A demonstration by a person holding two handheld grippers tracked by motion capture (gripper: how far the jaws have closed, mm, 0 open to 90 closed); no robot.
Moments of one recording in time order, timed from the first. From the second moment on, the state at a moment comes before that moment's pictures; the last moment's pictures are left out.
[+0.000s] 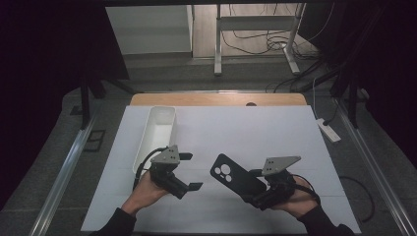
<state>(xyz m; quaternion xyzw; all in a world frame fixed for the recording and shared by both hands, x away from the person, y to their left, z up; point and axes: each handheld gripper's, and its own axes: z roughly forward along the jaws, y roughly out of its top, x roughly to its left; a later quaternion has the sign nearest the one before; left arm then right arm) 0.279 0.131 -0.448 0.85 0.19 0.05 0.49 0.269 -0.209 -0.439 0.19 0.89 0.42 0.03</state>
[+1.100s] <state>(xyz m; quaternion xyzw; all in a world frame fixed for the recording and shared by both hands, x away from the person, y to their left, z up) 0.284 0.109 -0.442 0.85 0.13 0.01 0.52 0.269 -0.195 -0.436 0.14 0.88 0.45 -0.01</state>
